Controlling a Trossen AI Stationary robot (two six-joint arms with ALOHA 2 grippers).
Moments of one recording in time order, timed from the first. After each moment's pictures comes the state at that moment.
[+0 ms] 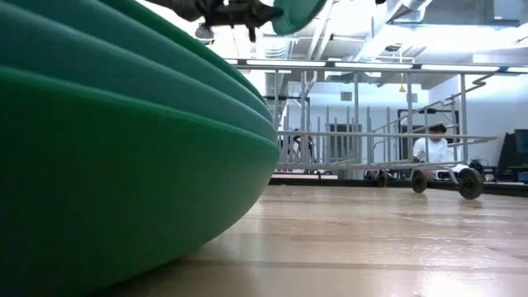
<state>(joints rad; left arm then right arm) 0.86 2.08 2.31 0.04 0.80 -0.31 -0.60 1.08 1.19 0.30 0.07 0.58</state>
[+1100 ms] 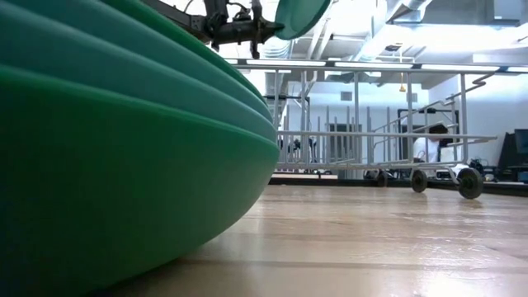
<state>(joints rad) 0.88 2.19 2.31 0.31 0.66 -0.62 -0.27 1.28 1.65 -0.15 0.64 0.01</state>
